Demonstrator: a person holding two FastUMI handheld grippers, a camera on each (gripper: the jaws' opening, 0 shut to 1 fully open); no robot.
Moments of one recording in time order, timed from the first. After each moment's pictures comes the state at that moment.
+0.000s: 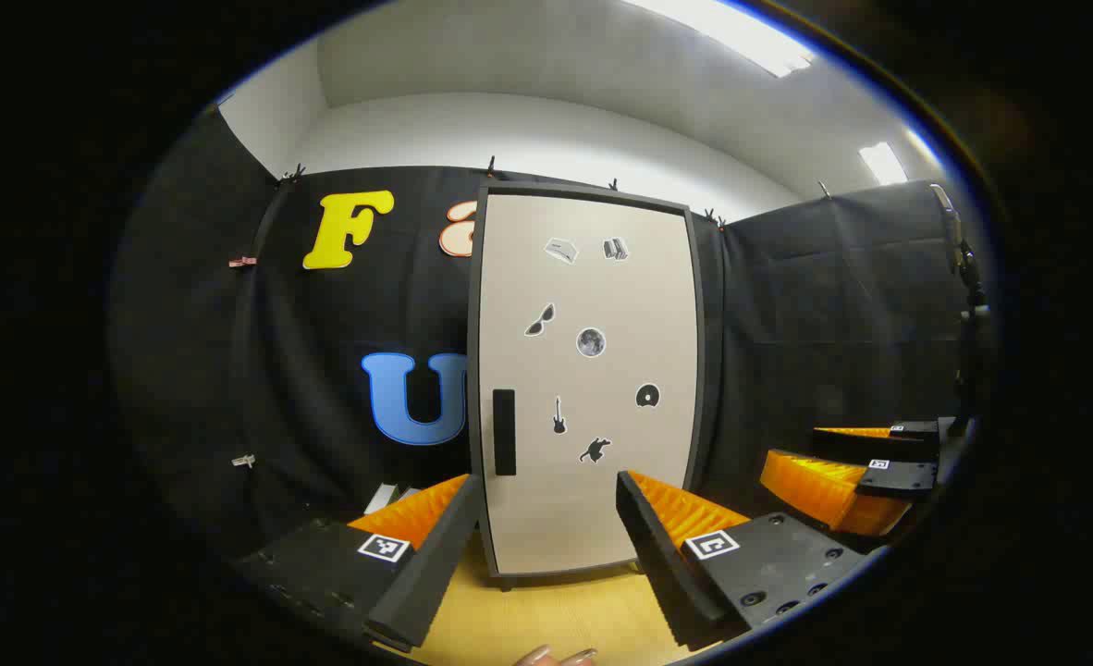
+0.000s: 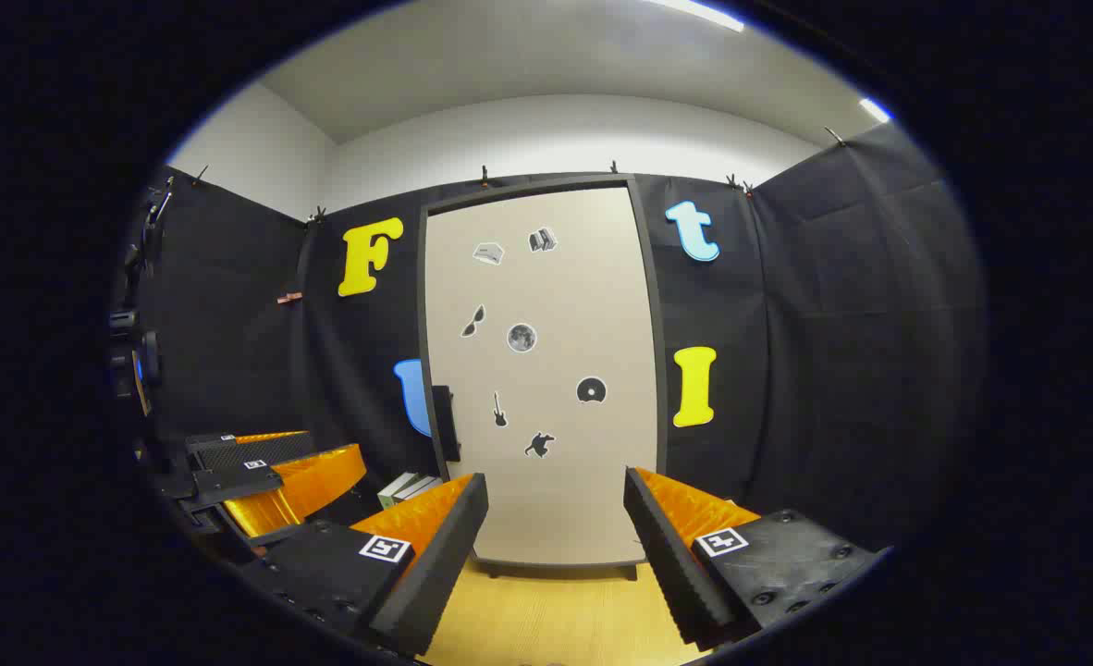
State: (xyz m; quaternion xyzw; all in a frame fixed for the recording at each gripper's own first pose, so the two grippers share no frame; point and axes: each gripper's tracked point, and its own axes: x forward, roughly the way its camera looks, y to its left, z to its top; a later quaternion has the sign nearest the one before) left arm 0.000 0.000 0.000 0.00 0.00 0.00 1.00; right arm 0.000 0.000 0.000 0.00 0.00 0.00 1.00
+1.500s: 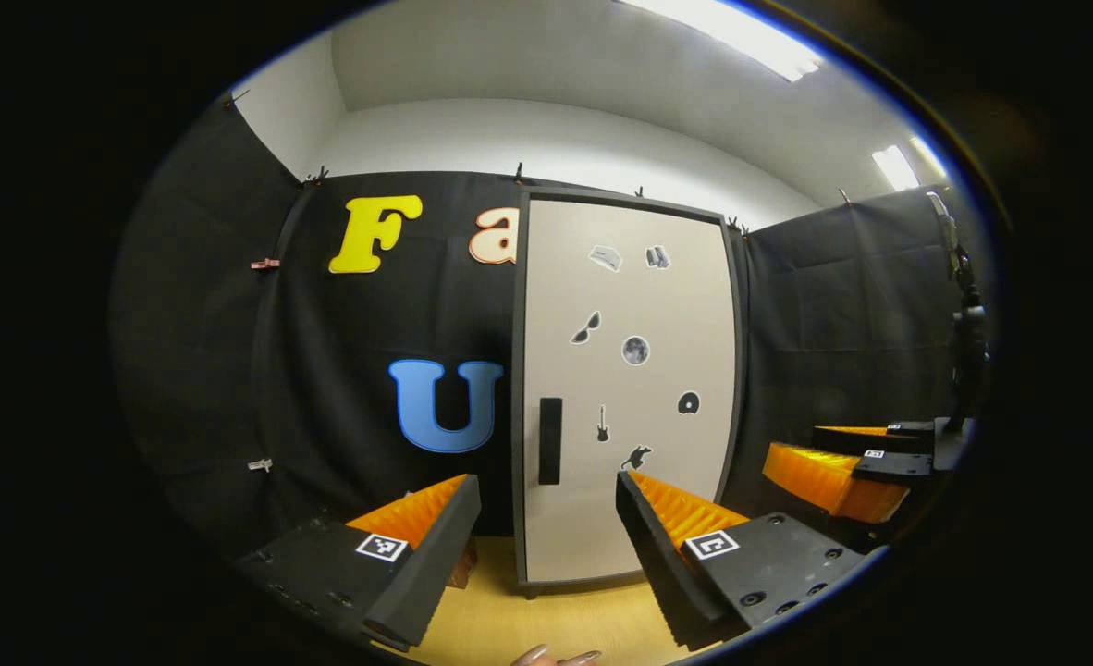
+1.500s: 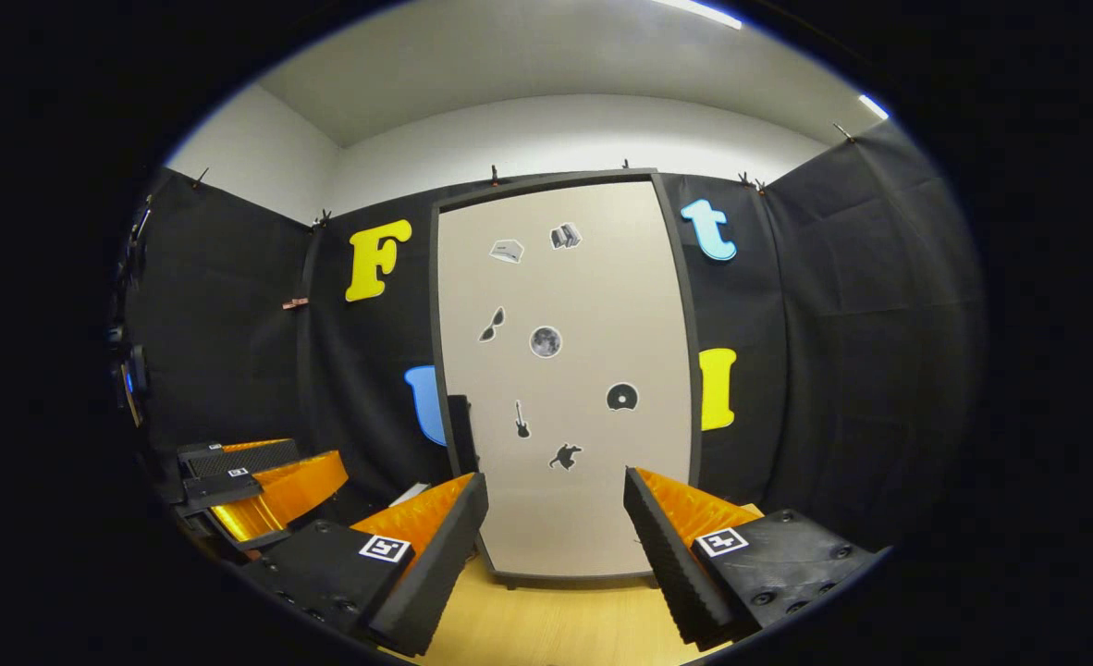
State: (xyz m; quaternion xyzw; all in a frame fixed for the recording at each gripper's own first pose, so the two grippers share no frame) left arm 0.005 0.062 0.001 0.00 -0.01 0.04 1.00; right arm 0.043 0.038 -0.002 0.01 -0.01 0.02 1.00
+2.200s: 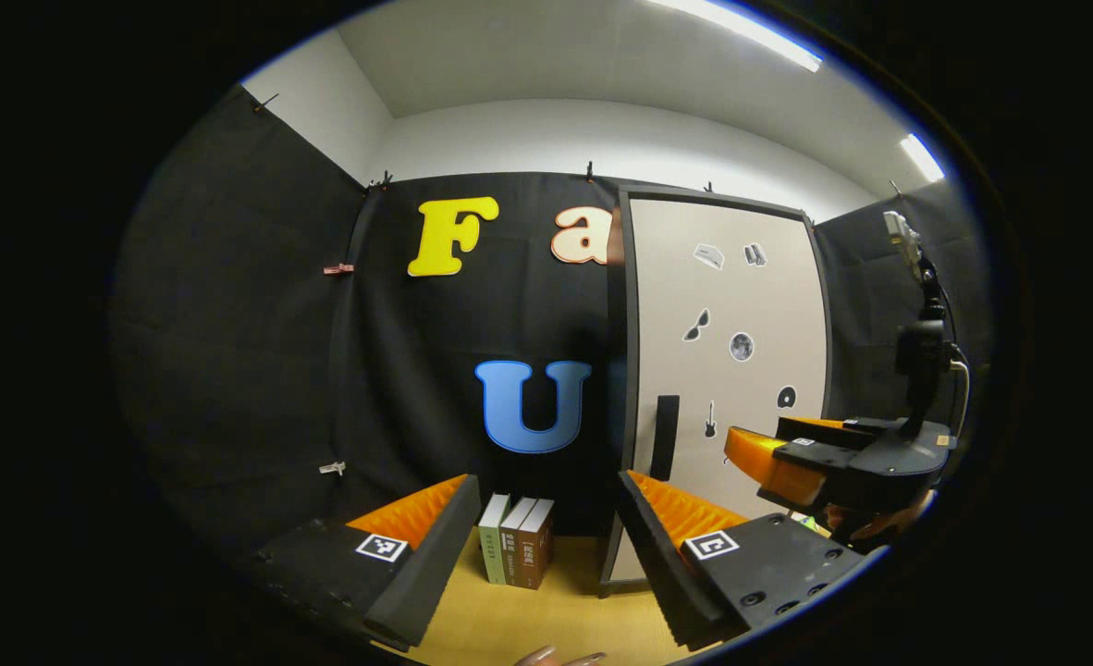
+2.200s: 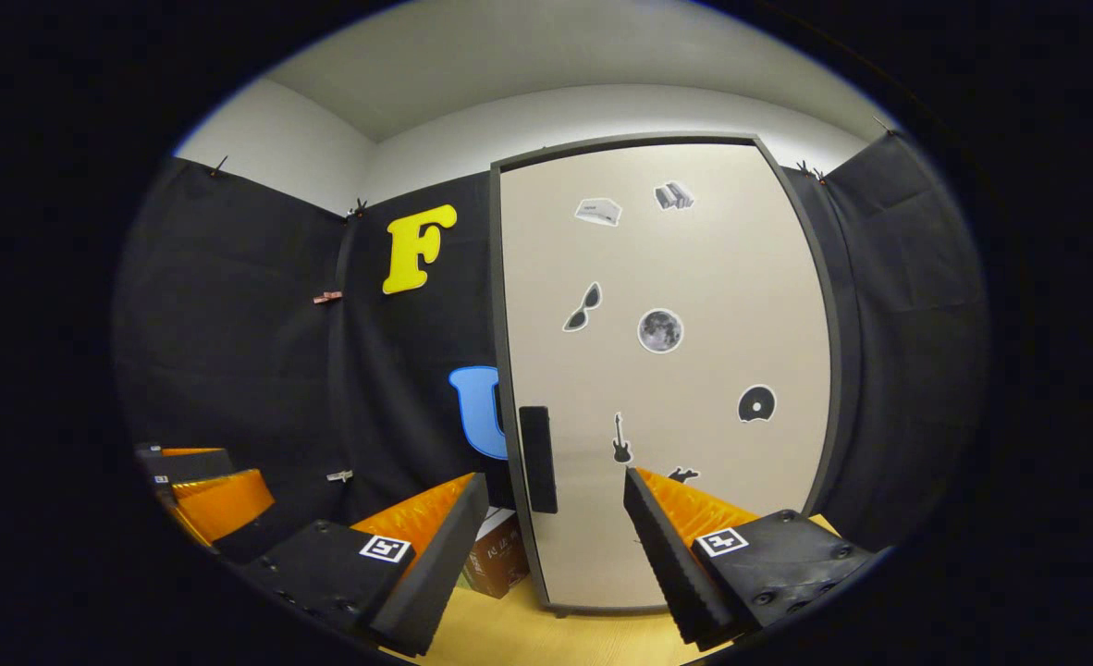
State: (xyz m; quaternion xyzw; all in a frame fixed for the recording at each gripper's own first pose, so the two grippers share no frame) left arm -0.014 0.161 0.001 0.01 -0.01 0.14 0.99; right arm 0.163 0.132 -0.027 0.01 -0.01 0.07 1.00
